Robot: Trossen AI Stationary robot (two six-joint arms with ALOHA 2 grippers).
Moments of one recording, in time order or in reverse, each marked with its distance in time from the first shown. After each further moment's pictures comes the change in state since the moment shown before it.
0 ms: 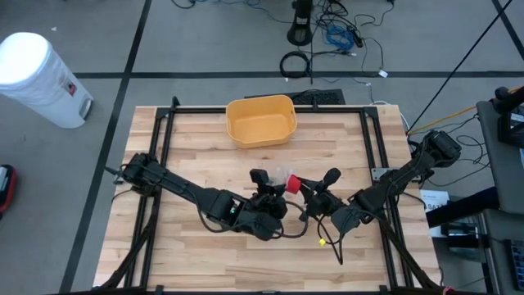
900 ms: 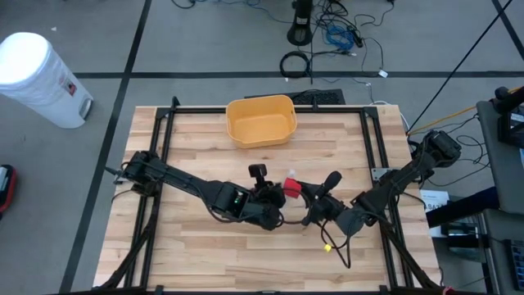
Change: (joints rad) left arm 0.064 0.000 0.000 -0.191 0.167 -0.208; right arm 0.040 0.000 0.000 0.082 0.000 -0.130
